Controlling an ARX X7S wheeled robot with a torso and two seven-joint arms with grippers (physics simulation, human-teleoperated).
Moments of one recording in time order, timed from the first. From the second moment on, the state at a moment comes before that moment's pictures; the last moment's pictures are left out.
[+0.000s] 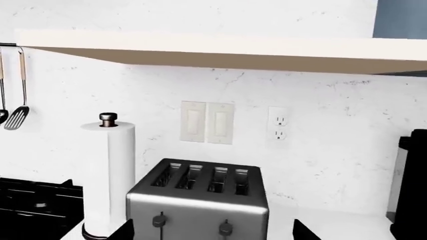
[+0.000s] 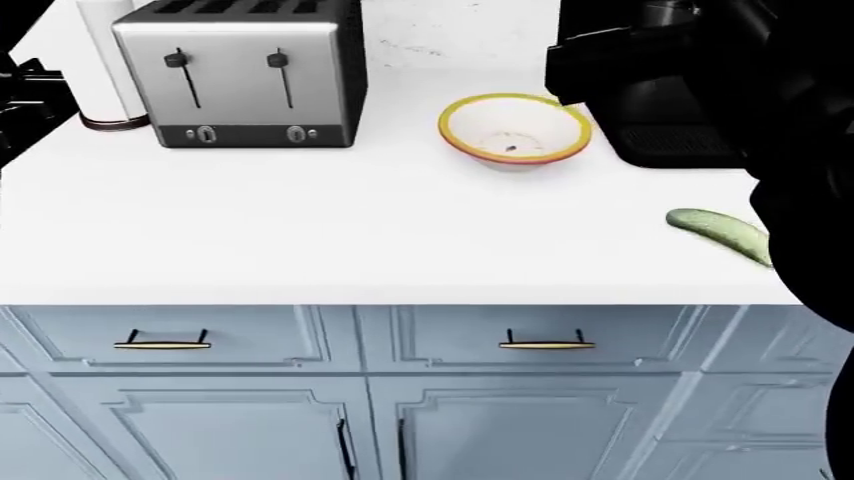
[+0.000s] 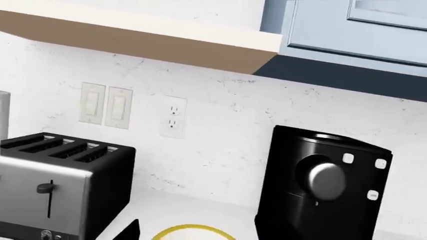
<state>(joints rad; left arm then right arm) -1.63 -0.64 0.47 0.22 -1.75 -1.00 -1.32 1.42 0.47 -0.16 -0.45 1.63 1.37 1.18</state>
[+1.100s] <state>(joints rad) -1.63 -0.65 0.48 0.21 -1.75 -0.98 -1.32 1.43 0.50 -0.21 -0.45 1.63 1.31 1.16</state>
